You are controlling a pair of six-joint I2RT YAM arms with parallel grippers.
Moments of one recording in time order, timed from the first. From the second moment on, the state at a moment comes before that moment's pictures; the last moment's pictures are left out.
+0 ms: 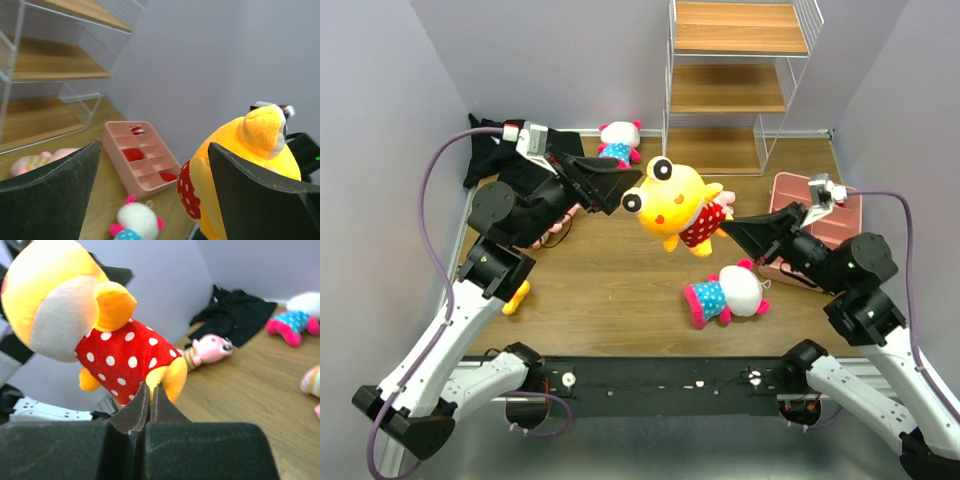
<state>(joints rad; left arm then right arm) -0.54 0.94 1.12 0.14 0.31 -0.70 0.57 0.61 0.86 -0.03 -0.32 0.56</state>
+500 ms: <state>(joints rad) -0.54 0.91 1.21 -0.22 0.10 -0.50 0.57 0.76 1.06 -0.20 -0.21 0.48</state>
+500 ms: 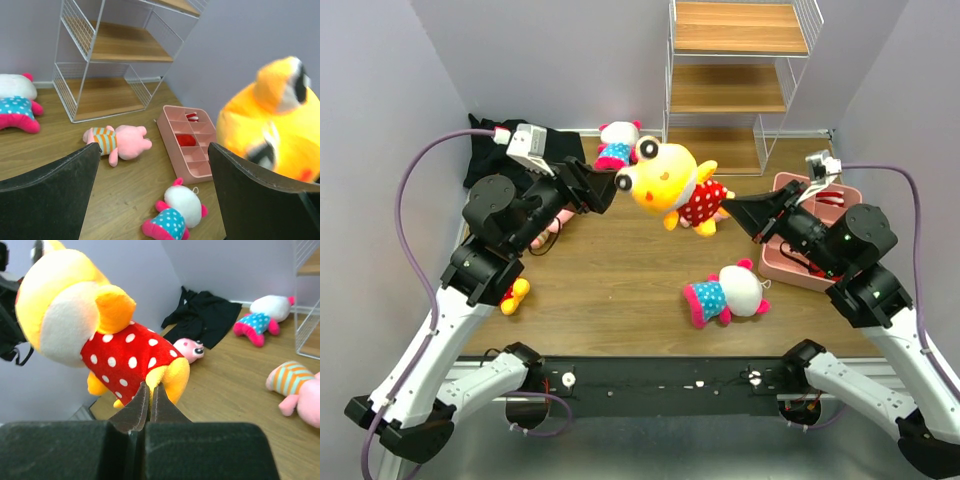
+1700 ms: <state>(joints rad) -0.55 0.81 0.95 -0.26 -0.25 -0.33 0.07 1.43 1.36 -0.20 -0.14 0.69</state>
